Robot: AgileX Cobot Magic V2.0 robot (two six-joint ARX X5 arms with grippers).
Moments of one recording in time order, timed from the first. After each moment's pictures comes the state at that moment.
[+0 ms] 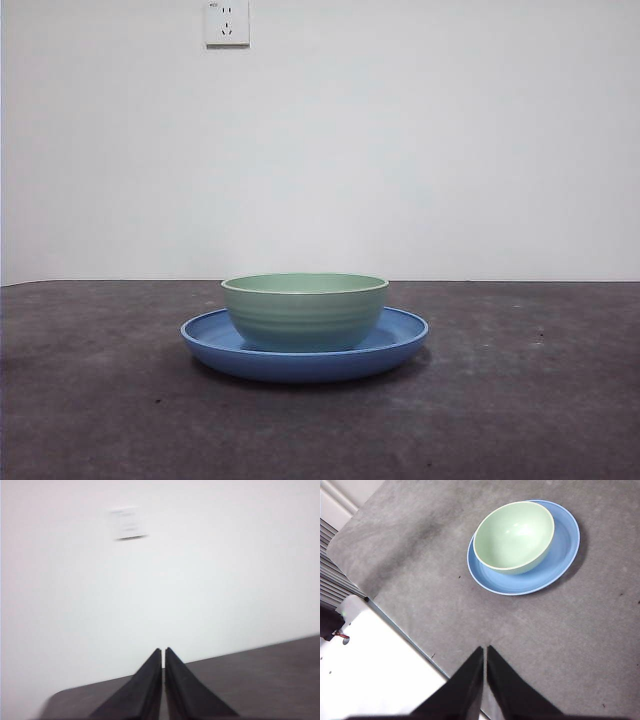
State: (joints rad) left arm -0.15 0.37 0.68 -0.12 0.05 0.13; right arm 0.43 0.67 0.95 -0.98 -0.44 0.15
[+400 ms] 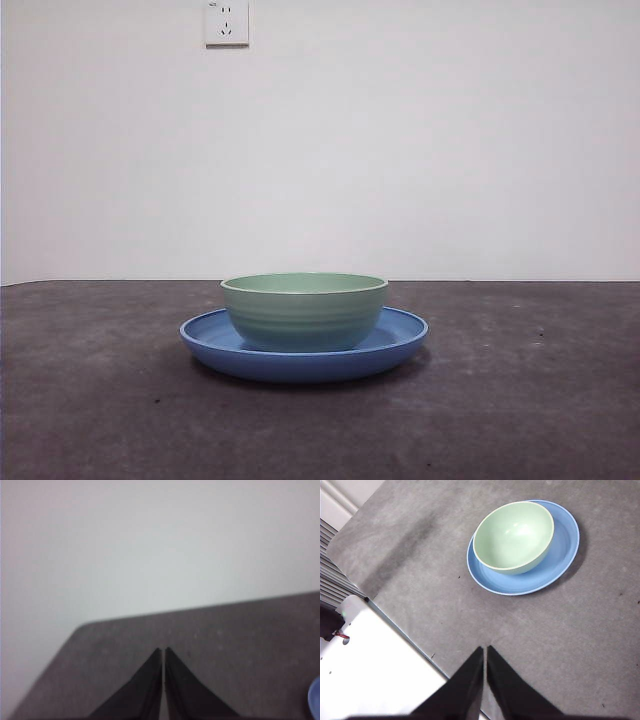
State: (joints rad) left arm -0.04 0.12 0.25 -0.05 0.01 0.13; right arm 0.43 0.67 0.95 -0.98 -0.44 0.15
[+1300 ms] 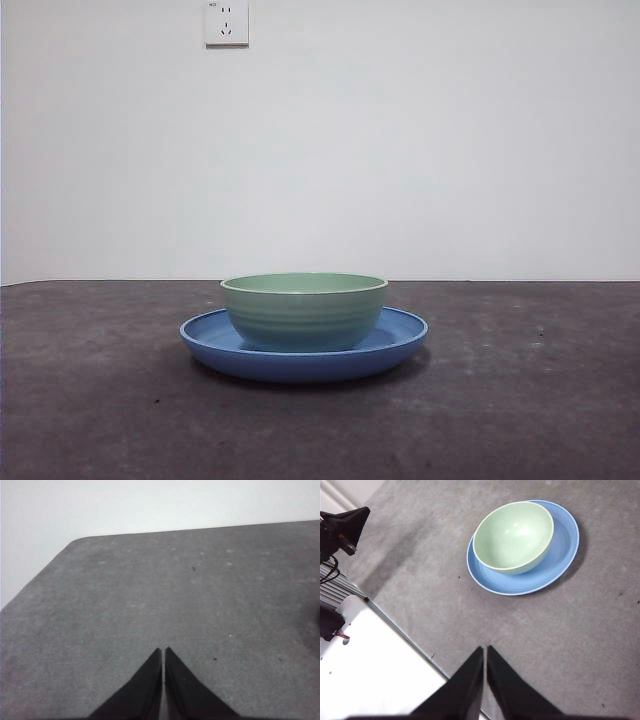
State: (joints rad) left arm 0.01 0.00 0.03 -0.18 0.01 0.08; right arm 0.43 0.67 0.95 -0.98 -0.44 0.15
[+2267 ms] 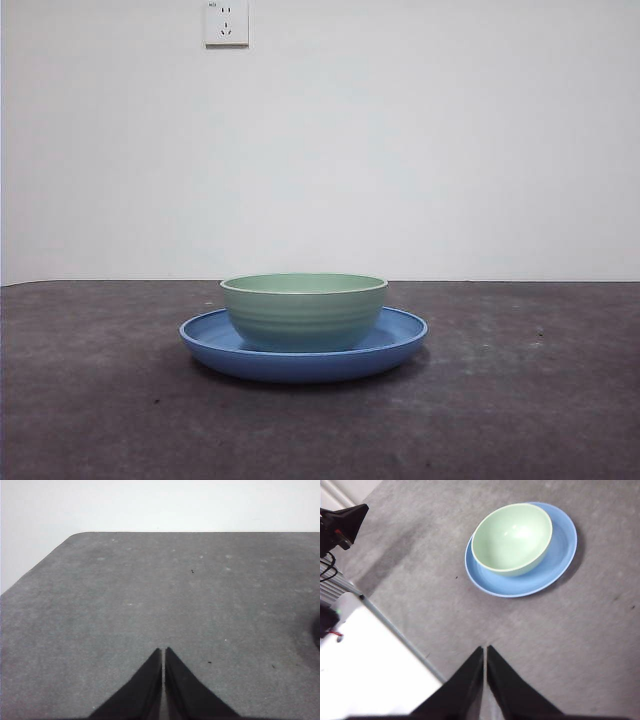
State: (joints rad) left arm 0.01 0.00 0.03 -0.18 0.01 0.01; right arm 0.40 0.66 0.95 -0.98 -0.44 0.10
